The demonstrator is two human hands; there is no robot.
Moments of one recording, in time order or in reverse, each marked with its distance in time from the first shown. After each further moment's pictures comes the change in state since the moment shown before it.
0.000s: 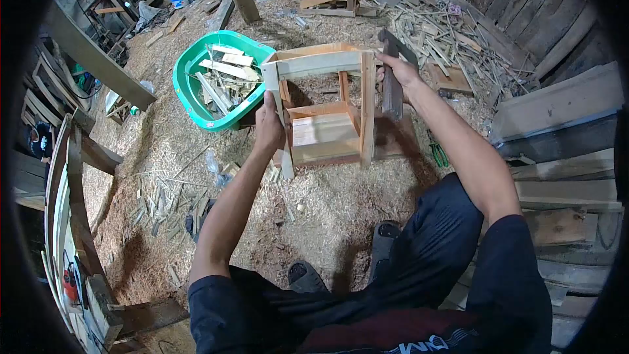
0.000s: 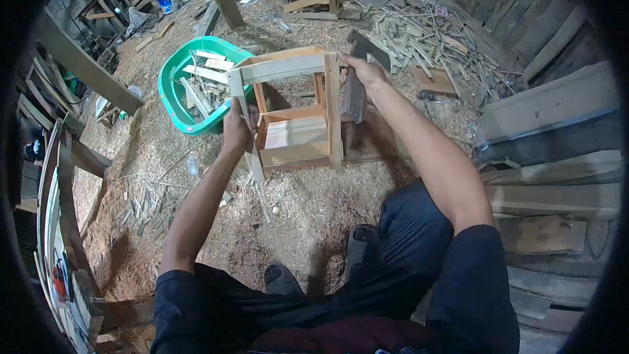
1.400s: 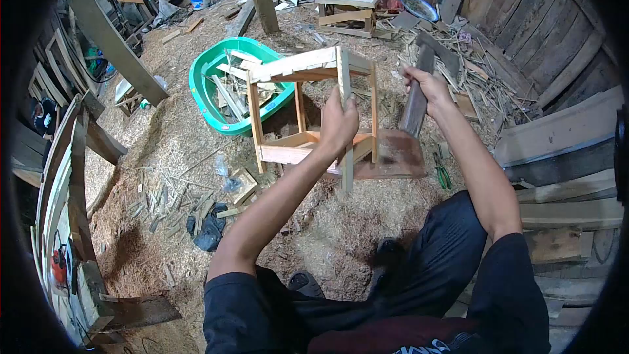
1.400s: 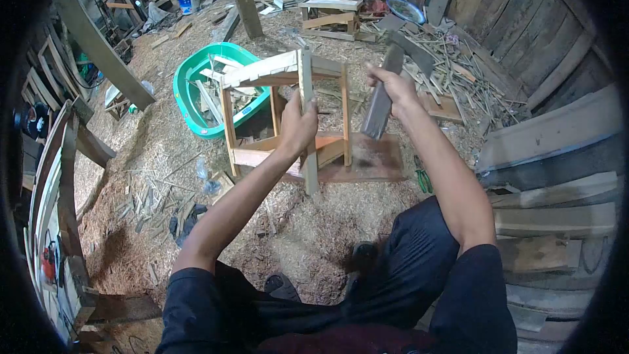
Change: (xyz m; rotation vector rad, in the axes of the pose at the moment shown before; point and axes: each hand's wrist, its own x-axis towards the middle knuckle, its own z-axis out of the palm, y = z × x) left_hand -0.025 0.077 0.106 0.385 0.026 0.211; right_hand -0.036 -0.038 0.014 -0.049 0.083 -0.211
